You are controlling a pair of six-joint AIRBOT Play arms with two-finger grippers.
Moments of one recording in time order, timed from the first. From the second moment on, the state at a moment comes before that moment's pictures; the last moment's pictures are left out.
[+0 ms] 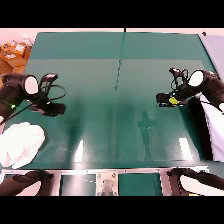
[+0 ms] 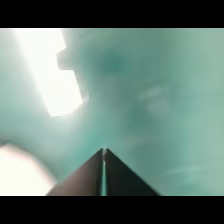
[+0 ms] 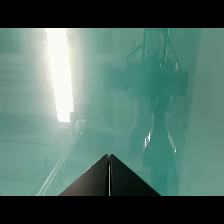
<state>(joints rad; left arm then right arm) -0.21 -1.15 1.01 1.66 -1.41 -1.71 0.04 -1.28 1.08 -1.42 1.21 1.68</state>
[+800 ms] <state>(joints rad) -0.05 -1.14 0.71 1.97 -1.38 -1.79 0.04 -1.28 1.08 -1.42 1.21 1.68</state>
